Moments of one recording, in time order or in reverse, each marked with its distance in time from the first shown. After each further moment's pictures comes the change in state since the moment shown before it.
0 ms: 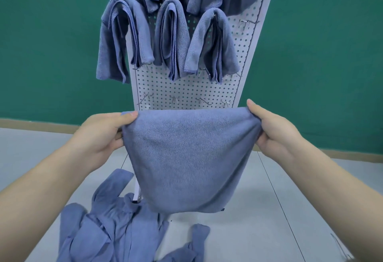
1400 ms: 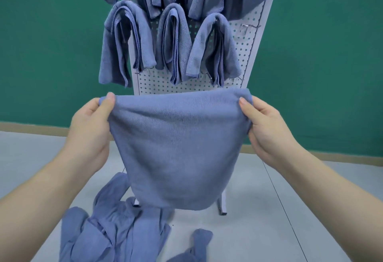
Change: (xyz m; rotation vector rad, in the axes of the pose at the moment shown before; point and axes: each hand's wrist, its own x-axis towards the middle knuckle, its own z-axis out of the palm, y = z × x) left_hand 0.003 0.002 -0.005 -0.131 0.198 0.321; right_hand -0.009 0.008 0.013 -0.101 -0.368 -0.393
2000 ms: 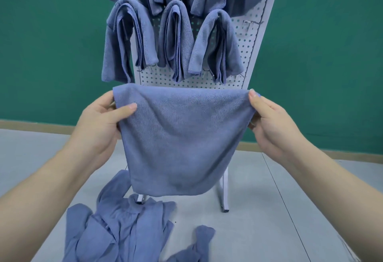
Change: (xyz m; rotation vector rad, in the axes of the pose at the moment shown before) left_hand -0.003 0.005 0.000 0.010 -0.215 0.015; right_hand 0.006 0.004 -0.011 0.011 0.048 0.058
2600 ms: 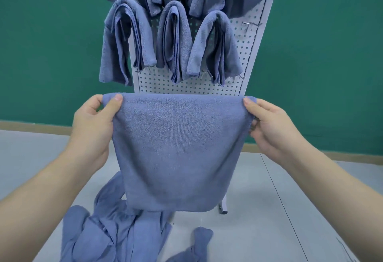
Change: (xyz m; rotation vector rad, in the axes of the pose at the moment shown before) left_hand 0.002 -0.004 0.001 0.030 0.221 0.026; right_hand -0.001 -0.005 -0.001 0.023 0.051 0.090
